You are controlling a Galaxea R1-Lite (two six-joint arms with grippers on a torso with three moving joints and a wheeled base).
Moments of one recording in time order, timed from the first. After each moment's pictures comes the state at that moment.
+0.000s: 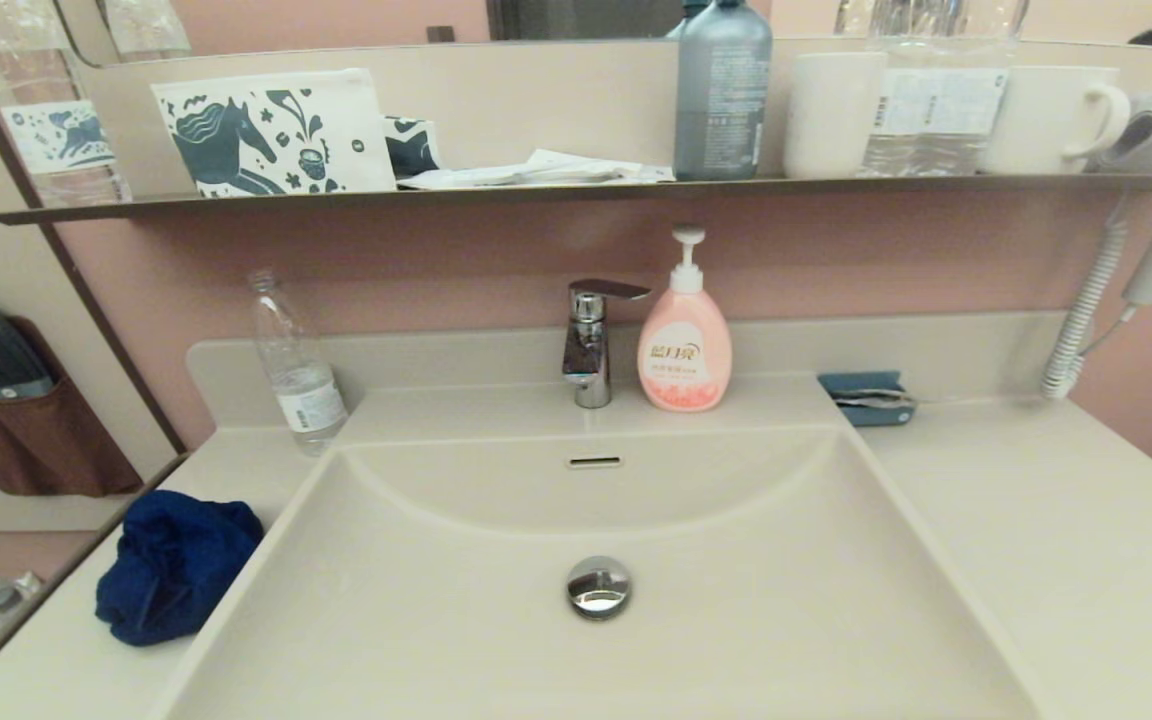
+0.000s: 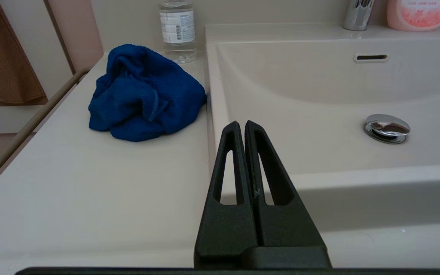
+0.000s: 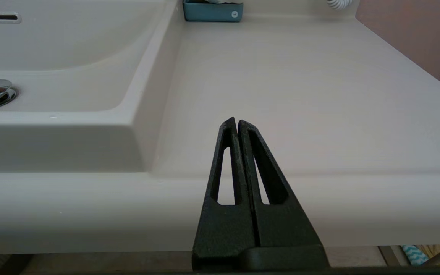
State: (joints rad) left arm 0.00 0.00 0.00 -0.03 0.00 0.02; right arm 0.00 0.00 0.00 0.00 0.03 -0.03
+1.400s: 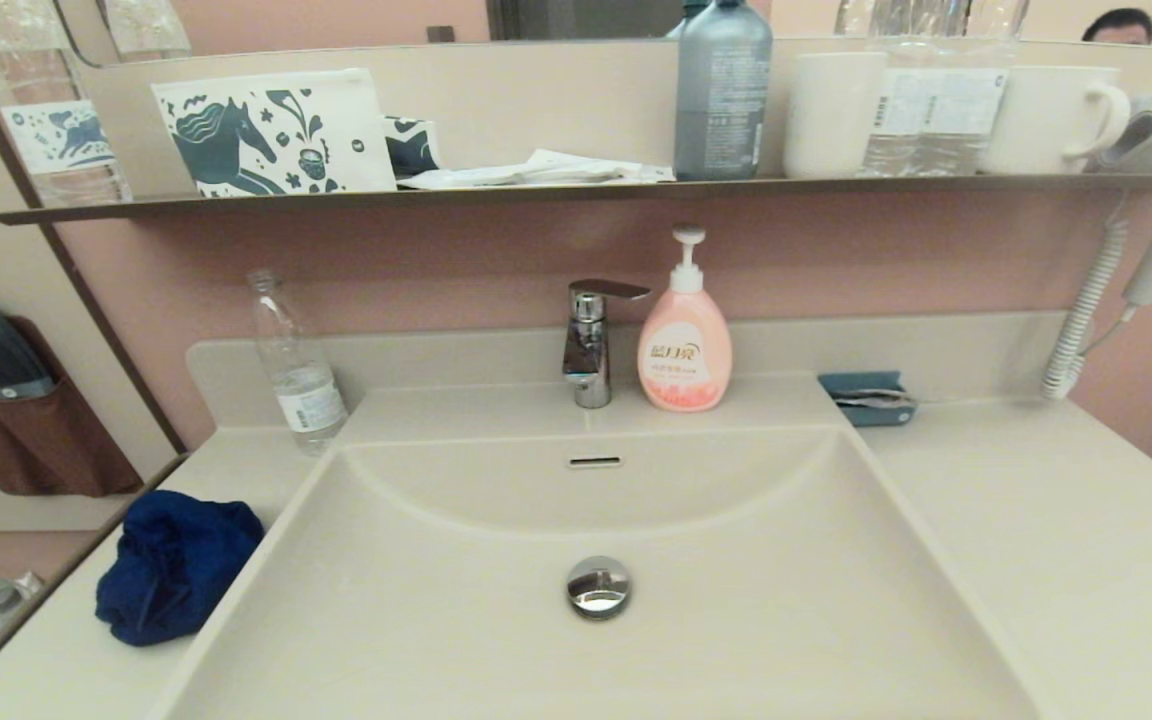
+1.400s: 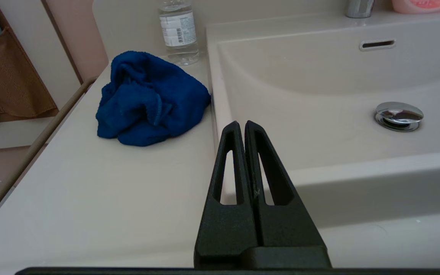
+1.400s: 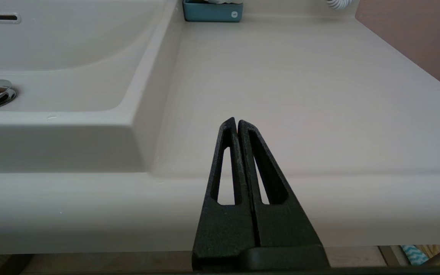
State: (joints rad) left arm 0.01 0.00 0.00 -0.02 -0.01 0.10; right arm 0.00 0.00 0.00 0.00 0.03 -0.03
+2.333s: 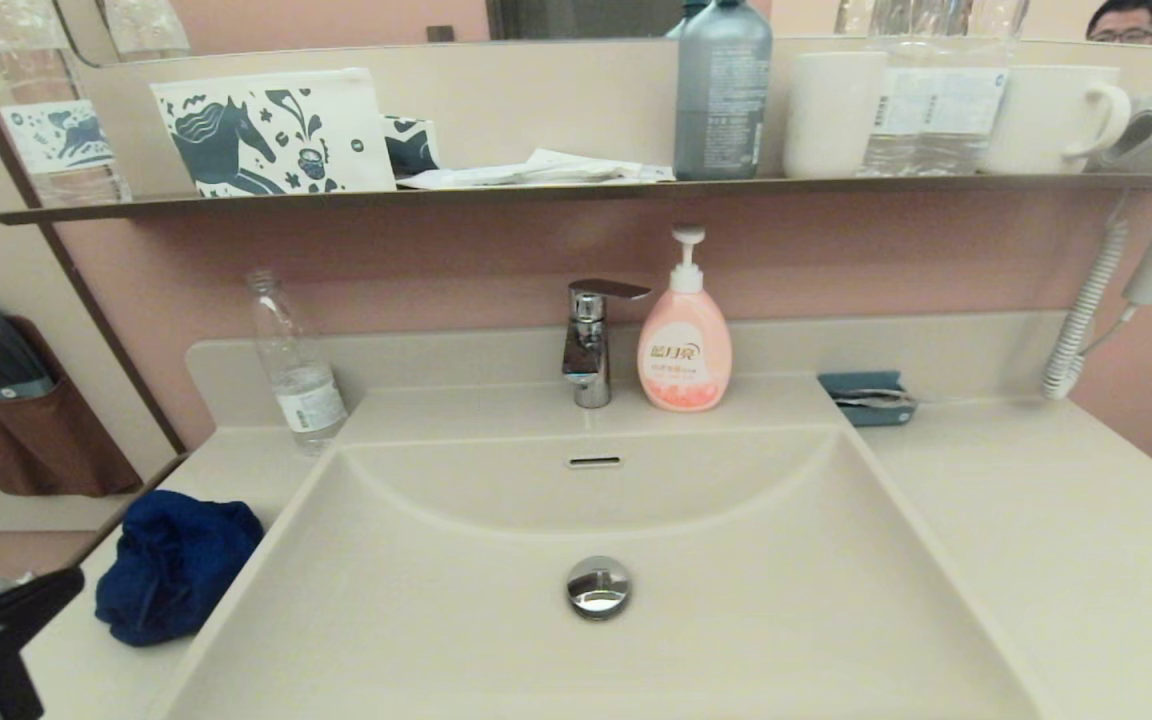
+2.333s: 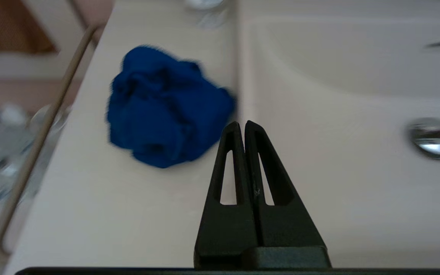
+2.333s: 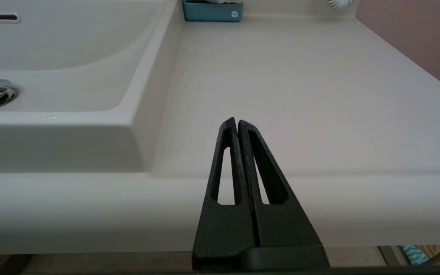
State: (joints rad) left arm 0.07 0.81 -0.42 -0.03 0.04 0.02; right arm 0.00 0.00 0.00 0.00 0.03 -0.03
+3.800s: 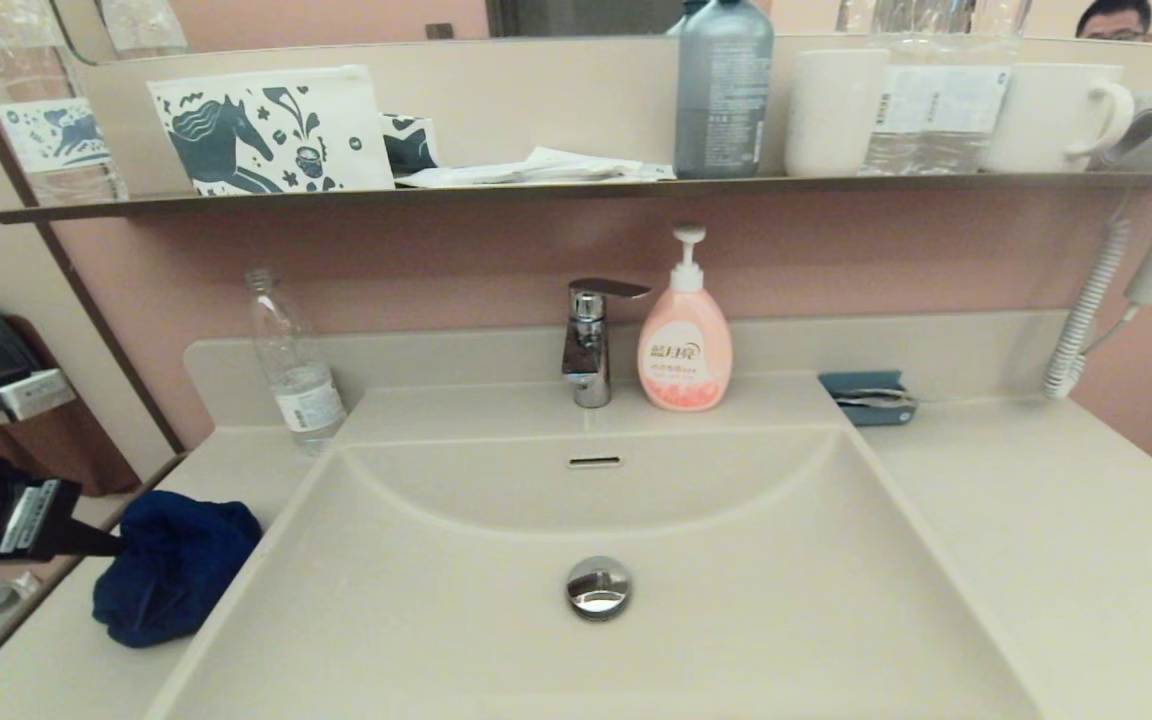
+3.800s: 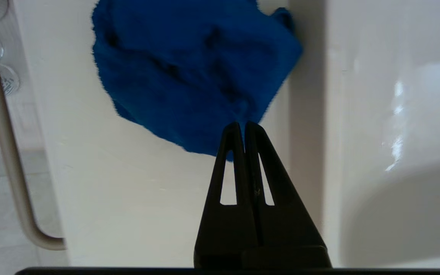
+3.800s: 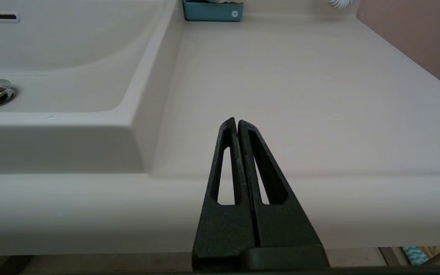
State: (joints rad) left arm 0.48 1.57 -1.20 0.79 -0.31 0.42; right arm 0.00 0.00 0.00 0.00 0.03 -0.03
